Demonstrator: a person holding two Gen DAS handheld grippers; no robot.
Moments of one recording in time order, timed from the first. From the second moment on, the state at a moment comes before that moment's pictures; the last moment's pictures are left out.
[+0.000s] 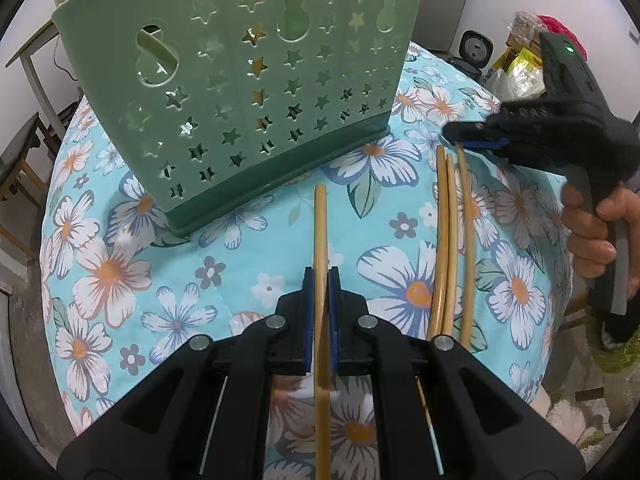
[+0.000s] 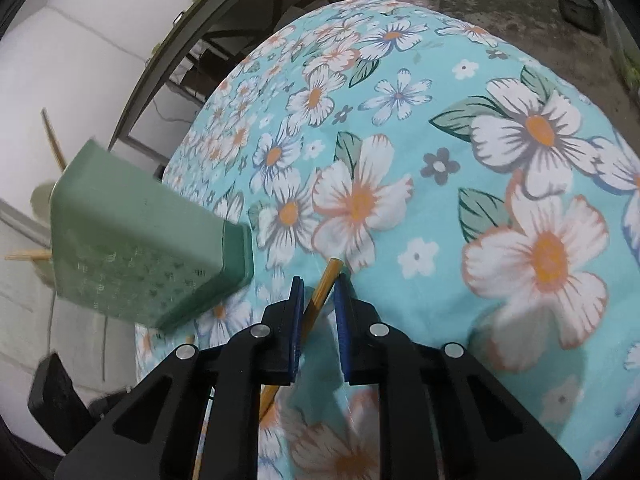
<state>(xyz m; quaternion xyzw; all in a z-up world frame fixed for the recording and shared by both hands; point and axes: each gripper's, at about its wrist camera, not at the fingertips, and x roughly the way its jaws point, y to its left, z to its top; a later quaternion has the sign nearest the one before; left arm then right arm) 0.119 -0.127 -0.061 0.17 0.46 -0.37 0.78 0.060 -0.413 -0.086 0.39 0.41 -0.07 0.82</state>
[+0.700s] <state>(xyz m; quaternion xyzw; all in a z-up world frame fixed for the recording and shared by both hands) 0.126 -0.157 -0.063 0.20 0.46 -0.36 0.78 0.016 -0.392 -0.076 0.35 0.44 -0.04 0.83</state>
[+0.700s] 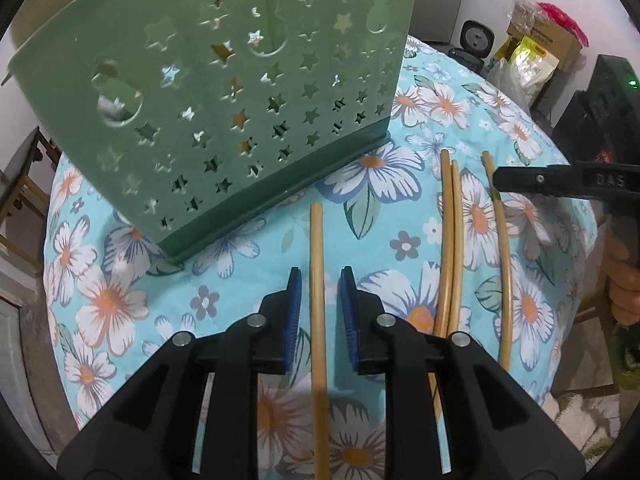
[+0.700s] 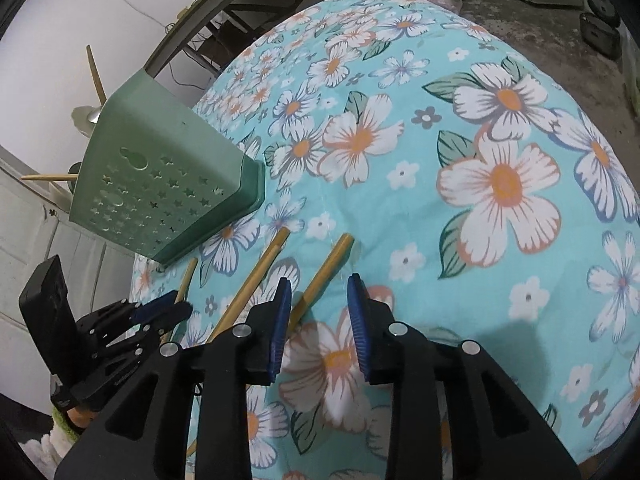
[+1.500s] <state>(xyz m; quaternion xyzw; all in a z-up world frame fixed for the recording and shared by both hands) 0.127 -0.192 -0.071 0.25 0.43 -0.34 0.80 0.025 -0.396 -0.082 0.40 0.41 -0.05 0.82</state>
